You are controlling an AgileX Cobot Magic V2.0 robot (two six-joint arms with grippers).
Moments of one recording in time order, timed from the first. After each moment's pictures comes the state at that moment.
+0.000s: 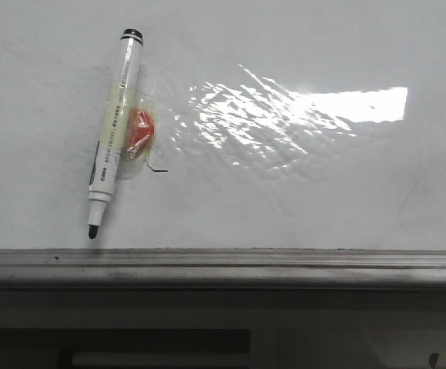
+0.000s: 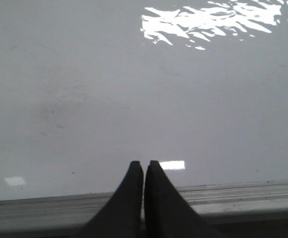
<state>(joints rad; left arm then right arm) -0.11 0.00 0.00 0.03 0.30 0.00 0.14 -0.01 0.01 -0.13 0.33 0.02</state>
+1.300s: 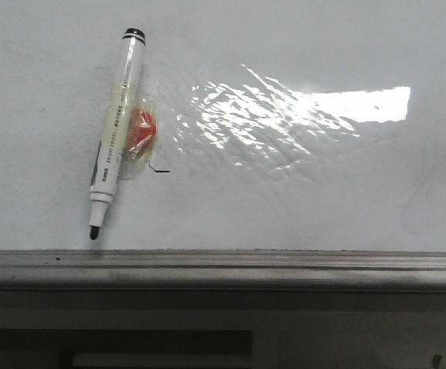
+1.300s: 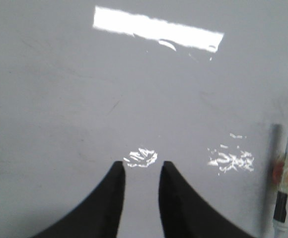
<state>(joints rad) -0.14 0.31 -0.39 -0.37 0.47 0.08 0.13 0.22 -0.39 0.32 0.53 -0.18</state>
